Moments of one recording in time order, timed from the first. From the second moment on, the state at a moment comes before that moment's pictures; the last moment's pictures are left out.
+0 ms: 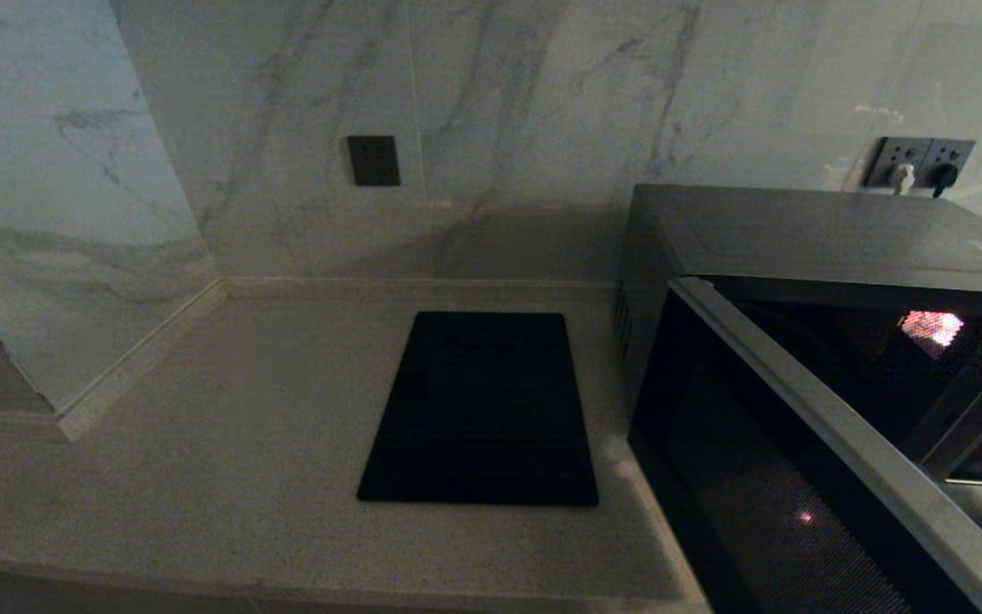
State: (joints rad) left arm 0.00 0.00 0.00 -0.01 0.02 -0.07; right arm -0.65 1.53 -1.38 0.76 0.00 0.44
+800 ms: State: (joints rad) left arm 0.00 0.00 0.00 -0.01 0.02 -0.07; right arm -0.93 1.75 -1.35 0.71 0.14 0.45
